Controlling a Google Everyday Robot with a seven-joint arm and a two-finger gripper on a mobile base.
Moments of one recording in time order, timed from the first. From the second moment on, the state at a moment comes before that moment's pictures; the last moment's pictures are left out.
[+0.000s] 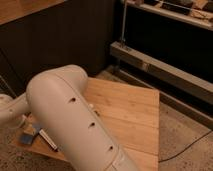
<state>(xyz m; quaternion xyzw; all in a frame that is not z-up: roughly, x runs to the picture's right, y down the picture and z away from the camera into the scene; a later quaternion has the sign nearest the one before) -0.440 0.205 0.779 -0.21 -0.16 -0.48 0.84</state>
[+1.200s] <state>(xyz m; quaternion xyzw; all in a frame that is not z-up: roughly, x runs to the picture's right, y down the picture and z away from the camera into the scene) -0.439 0.244 0.782 -0.23 -0.16 -0.50 0.82</state>
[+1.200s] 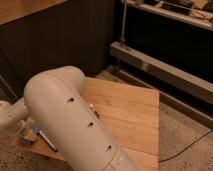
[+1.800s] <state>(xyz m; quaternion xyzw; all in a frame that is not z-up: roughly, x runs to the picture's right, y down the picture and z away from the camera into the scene) -0.454 0.248 0.793 -0.22 -0.15 -0.50 0.82</state>
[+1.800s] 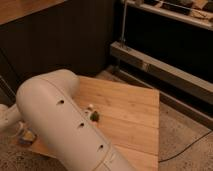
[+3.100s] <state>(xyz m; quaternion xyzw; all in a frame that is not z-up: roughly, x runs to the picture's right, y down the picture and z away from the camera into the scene) -0.483 0.090 0.745 -0.18 -0.19 -0.38 0.89</state>
